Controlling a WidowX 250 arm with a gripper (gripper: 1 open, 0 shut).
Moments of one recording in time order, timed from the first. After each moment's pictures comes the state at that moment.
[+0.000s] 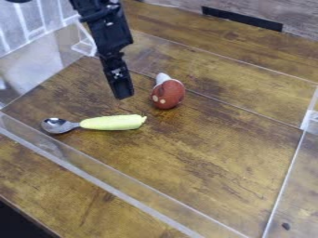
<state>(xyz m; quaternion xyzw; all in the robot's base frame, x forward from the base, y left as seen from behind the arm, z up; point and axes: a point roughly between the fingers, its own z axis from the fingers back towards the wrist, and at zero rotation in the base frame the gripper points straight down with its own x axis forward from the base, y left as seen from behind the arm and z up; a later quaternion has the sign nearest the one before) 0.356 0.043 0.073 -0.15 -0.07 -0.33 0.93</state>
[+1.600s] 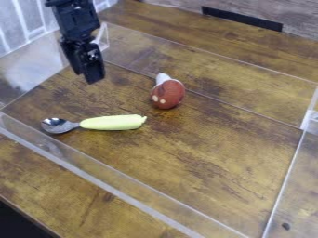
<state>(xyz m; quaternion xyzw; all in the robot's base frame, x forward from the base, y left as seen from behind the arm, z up) 0.346 0.093 0.093 -0.12 -0.05 -0.23 0.97</state>
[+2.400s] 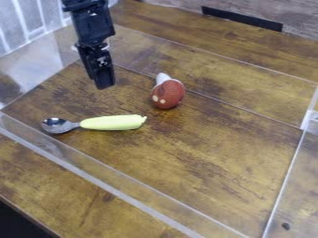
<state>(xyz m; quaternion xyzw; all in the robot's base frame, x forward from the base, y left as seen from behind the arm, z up) 0.354 0.079 0.080 -0.13 -0.03 -0.29 0.95</state>
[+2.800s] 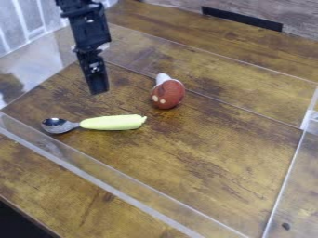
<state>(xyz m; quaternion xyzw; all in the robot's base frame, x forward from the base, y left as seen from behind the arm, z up) 0.346 0.096 0.060 -0.15 0.00 -0.33 0.93</state>
